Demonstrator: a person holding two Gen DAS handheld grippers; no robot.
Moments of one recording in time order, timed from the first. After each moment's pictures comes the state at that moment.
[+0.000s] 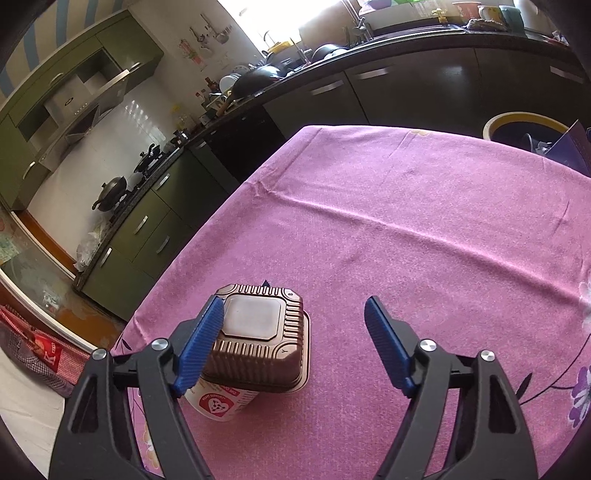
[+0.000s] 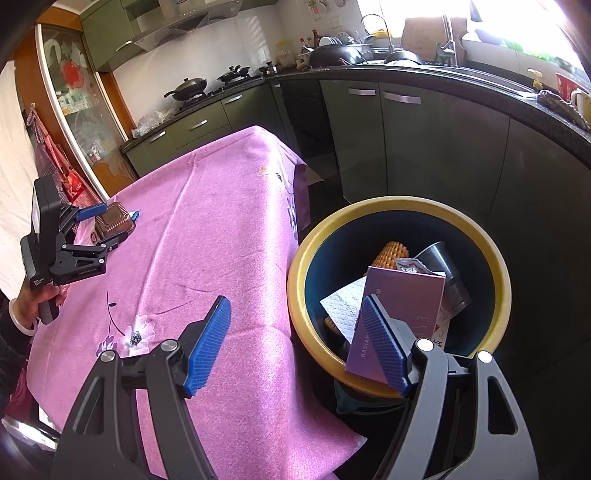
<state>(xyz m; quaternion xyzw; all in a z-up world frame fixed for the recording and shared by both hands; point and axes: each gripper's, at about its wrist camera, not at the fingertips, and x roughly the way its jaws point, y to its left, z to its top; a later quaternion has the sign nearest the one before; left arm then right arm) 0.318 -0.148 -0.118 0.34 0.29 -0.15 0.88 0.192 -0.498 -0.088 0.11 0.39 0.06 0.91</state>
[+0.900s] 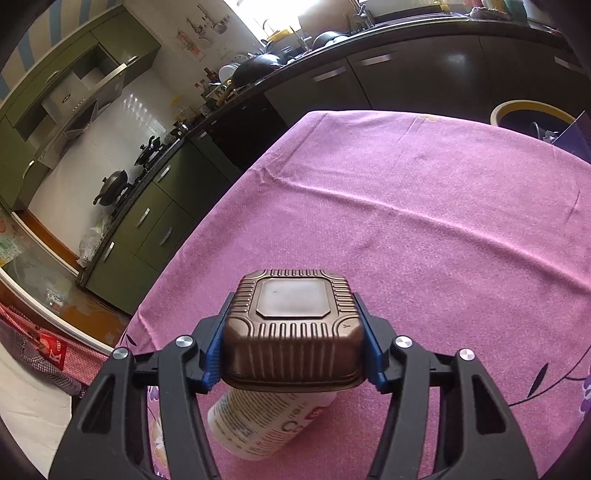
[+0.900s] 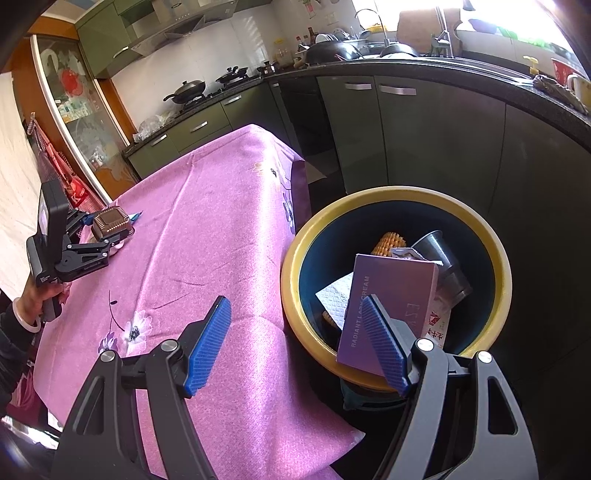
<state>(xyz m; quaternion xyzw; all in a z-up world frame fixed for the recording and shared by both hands) 0.327 -0.141 -0.116 0.35 0.31 -0.14 0.87 0.187 -0.509 -0.094 0.13 0.39 0.07 0.91</state>
